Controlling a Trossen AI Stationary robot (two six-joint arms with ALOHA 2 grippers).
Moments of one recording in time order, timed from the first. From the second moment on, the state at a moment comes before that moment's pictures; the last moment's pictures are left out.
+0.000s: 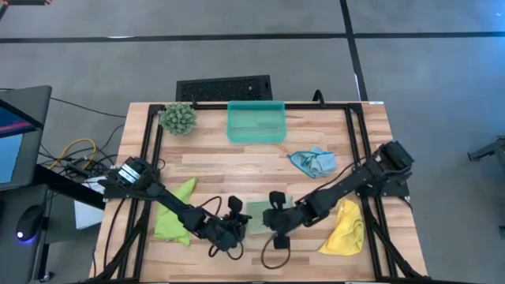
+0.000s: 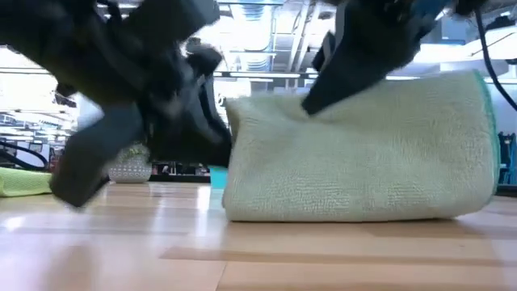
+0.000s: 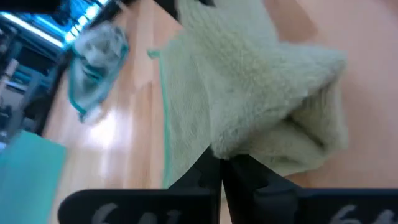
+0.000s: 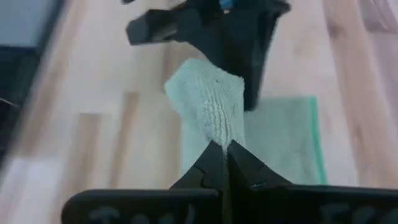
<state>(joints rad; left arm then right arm) -0.57 1.98 0.98 0.23 -0.74 0.17 0.49 1.81 1.14 -0.23 0.23 0.29</state>
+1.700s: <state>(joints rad) -0.61 1.90 0.98 -0.05 -0.92 -0.07 0.33 1.77 0.94 -0.07 0.35 0.44</state>
